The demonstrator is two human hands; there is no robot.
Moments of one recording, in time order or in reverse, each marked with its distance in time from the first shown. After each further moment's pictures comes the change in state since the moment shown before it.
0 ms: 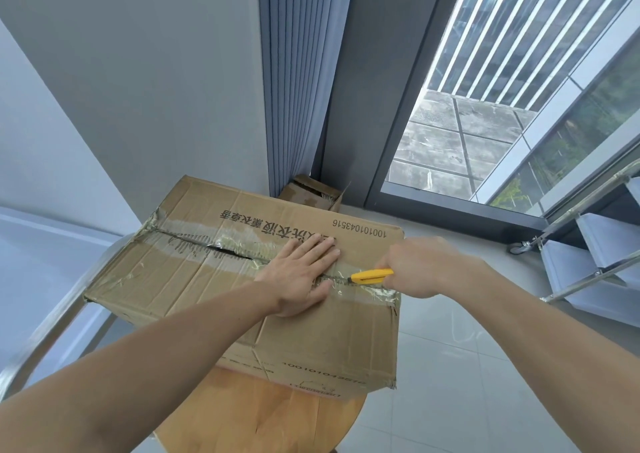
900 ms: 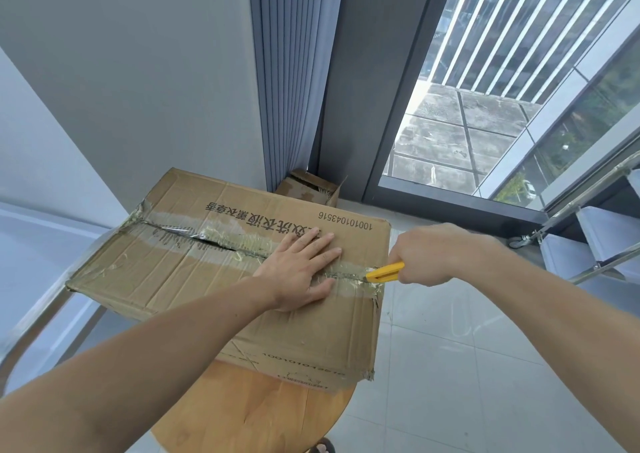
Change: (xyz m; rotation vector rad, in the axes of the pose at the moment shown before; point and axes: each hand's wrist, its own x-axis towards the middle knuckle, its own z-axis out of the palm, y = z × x) left_hand 0.014 0.027 0.002 0.040 0.010 -0.012; right_hand -0.016 0.040 0.002 -0.094 -0.121 0.036
